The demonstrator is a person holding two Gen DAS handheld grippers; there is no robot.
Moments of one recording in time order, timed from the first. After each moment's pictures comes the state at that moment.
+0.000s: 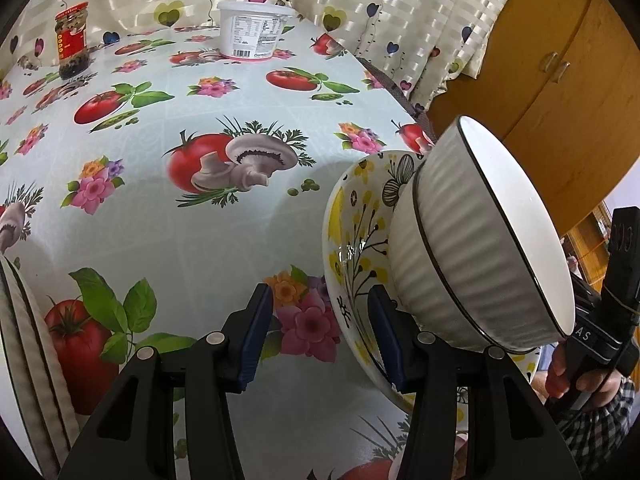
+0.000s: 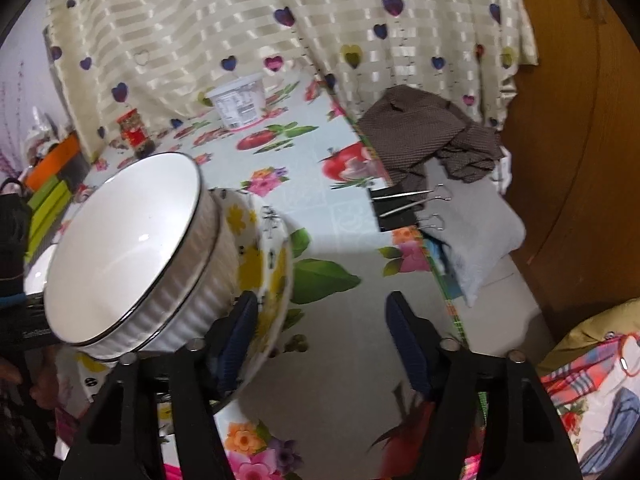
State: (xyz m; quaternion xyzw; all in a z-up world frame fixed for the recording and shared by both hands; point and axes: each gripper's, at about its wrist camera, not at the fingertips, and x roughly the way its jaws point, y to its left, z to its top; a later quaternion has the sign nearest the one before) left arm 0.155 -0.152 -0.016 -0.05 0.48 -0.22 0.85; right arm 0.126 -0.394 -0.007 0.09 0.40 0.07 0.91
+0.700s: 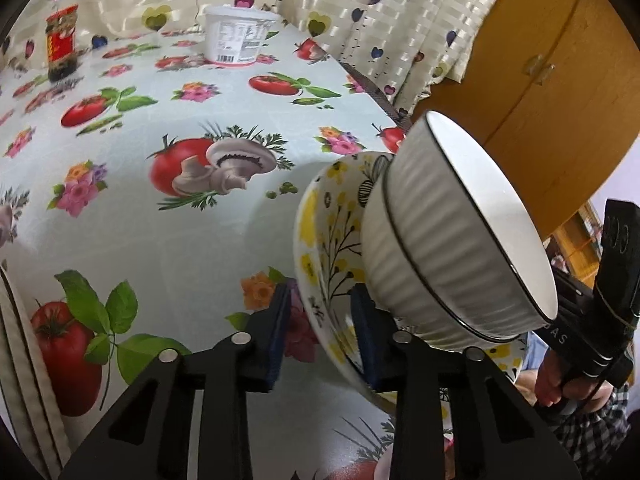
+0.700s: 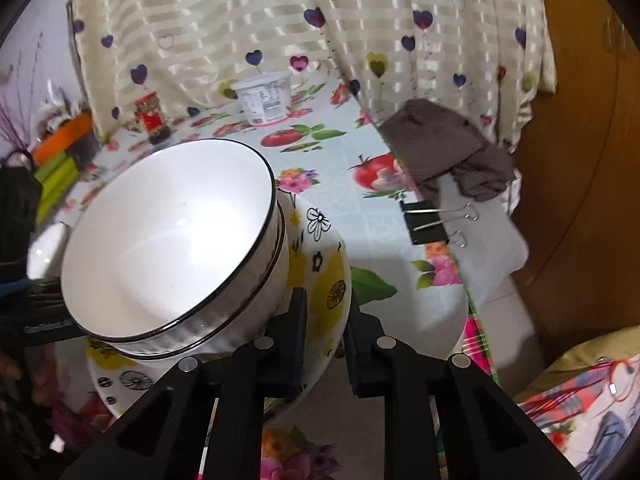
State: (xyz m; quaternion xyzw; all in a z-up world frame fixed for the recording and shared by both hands) left arm 0.150 -0.156 -0.014 -0.06 0.47 -0.24 0.85; right arm 0.123 -0.363 -0.002 0.04 0.38 0.07 0.92
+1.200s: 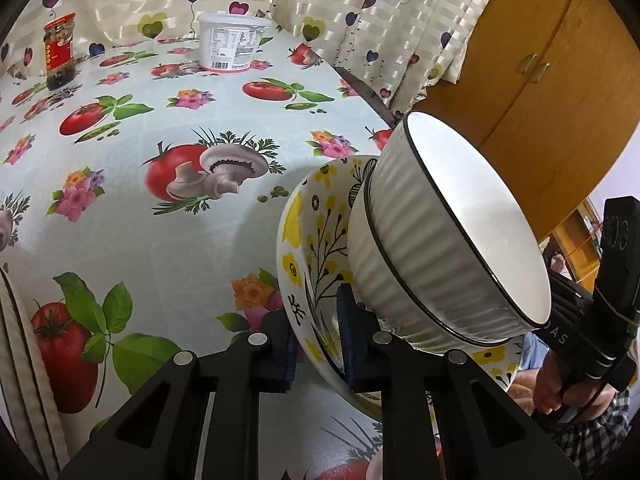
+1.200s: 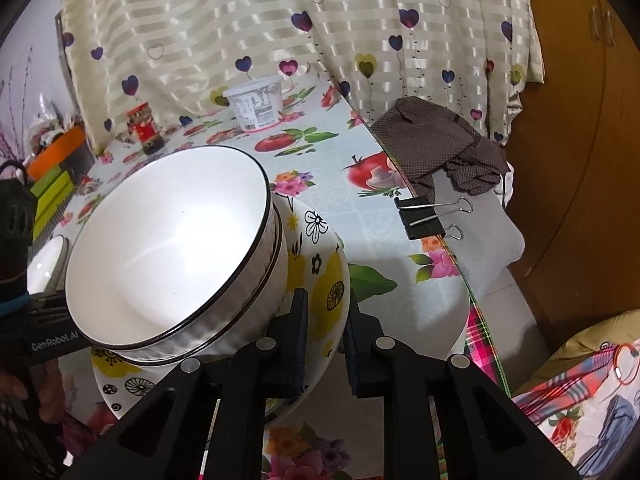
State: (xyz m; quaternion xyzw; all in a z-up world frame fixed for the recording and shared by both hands) left arm 0.145 -0.159 -0.011 -0.06 0.46 -0.24 0.85; right arm 0.121 -0.370 0.000 0.07 0.38 0.06 0.92
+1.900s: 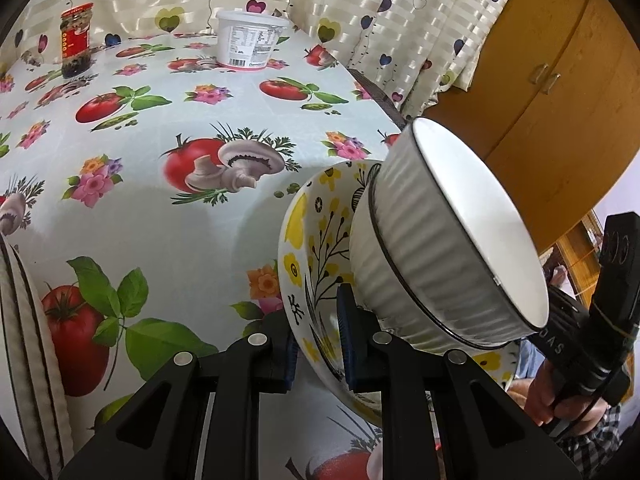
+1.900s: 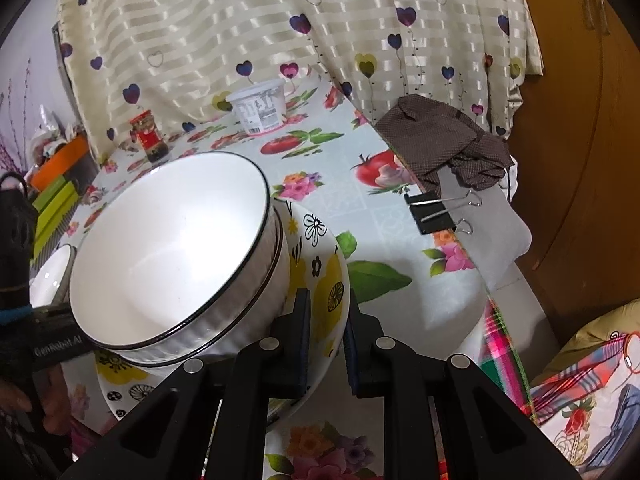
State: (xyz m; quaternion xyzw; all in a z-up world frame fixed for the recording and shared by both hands) left arm 0.142 -0.150 -0.009 -0.07 0.47 -0.23 0.85; right arm 0.117 -0.359 -0.003 0.08 0.38 0.06 0.92
